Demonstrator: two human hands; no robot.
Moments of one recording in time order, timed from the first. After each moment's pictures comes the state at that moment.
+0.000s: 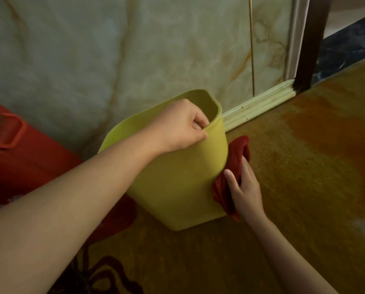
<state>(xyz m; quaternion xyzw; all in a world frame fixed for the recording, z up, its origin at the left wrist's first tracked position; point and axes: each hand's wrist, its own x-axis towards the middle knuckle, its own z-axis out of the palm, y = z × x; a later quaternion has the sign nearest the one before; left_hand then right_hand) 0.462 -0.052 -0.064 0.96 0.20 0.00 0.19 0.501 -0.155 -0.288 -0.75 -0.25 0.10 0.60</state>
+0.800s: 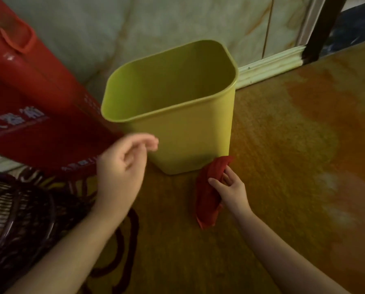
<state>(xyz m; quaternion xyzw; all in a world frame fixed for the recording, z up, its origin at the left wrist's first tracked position) 0.261 -0.127 -0.136 0.81 0.34 0.34 0.33 0.398 -0.233 -0.299 -0.64 -0.06 0.43 0.63</state>
